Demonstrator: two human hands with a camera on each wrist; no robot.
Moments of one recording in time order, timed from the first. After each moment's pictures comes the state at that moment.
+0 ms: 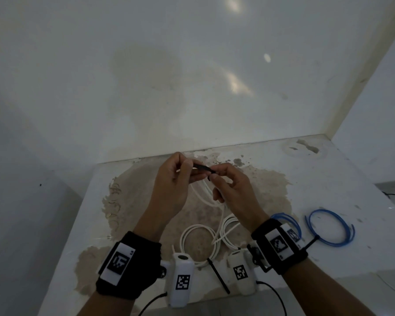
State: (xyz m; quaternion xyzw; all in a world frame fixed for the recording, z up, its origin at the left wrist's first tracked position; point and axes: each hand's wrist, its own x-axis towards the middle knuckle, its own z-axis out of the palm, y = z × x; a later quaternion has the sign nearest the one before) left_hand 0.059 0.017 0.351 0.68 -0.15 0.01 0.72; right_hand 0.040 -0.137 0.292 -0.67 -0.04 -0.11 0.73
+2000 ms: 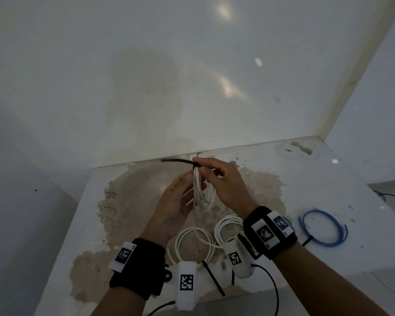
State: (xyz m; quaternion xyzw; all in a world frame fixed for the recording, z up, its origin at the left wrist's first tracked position) left_hand 0.057 0.002 0.308 0.55 0.02 -0.18 0.82; right_hand 0.064 -0.146 0.305 -0.76 -0.09 -0.15 0.63
